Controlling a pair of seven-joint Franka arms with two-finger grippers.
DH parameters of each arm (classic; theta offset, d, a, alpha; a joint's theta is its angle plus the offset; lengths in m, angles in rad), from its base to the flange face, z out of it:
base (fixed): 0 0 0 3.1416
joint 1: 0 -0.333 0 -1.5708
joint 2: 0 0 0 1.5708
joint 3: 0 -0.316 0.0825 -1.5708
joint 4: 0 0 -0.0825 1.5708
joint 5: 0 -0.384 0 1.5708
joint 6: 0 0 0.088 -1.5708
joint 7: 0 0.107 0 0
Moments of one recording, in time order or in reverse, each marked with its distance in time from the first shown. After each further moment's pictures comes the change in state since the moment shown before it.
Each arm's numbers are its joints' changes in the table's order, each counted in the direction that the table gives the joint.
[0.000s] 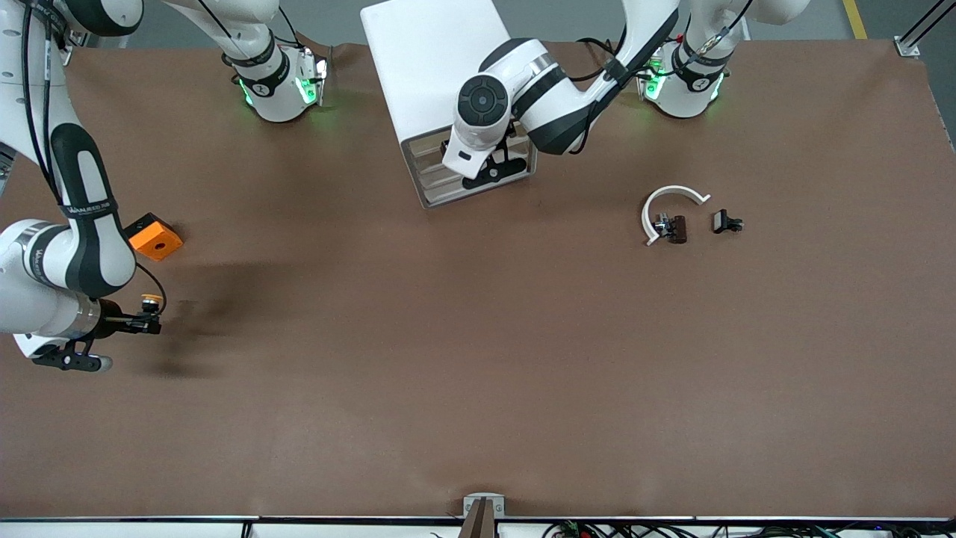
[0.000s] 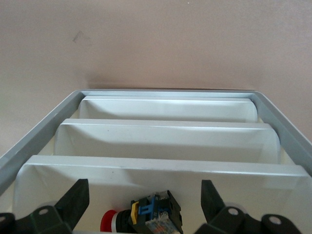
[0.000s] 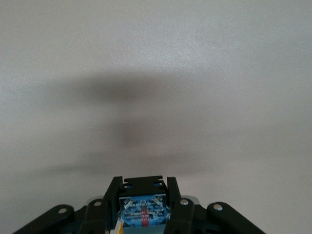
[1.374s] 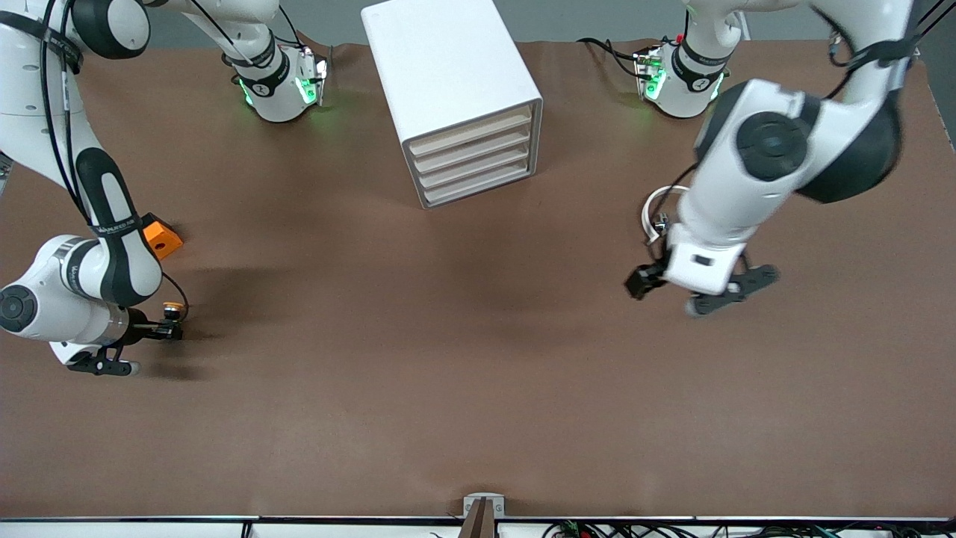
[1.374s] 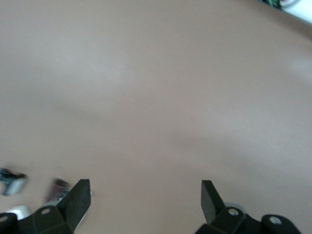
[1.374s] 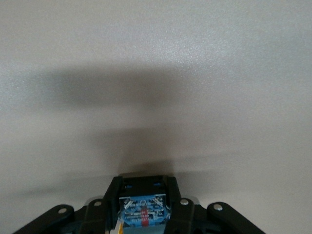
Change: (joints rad) left arm -0.551 0.159 -0.072 0.187 -0.384 0.063 0.393; right arm 0.000 -0.087 -0.016 0.002 0.000 -0.082 -0.008
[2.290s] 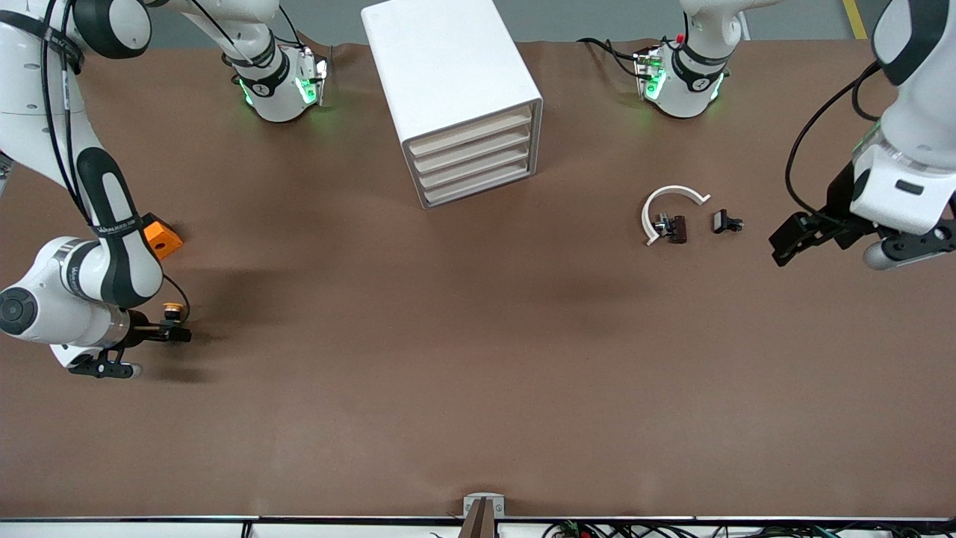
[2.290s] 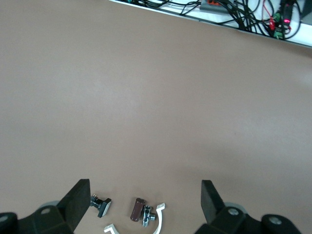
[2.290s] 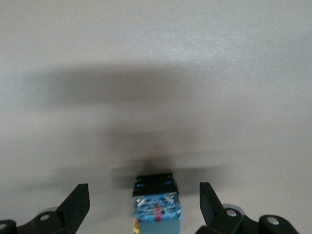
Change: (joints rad) left arm -0.189 0.215 -0.041 0.011 0.094 0.125 0.445; right arm -0.012 0.012 -0.012 0.035 -0.001 0.066 0.015
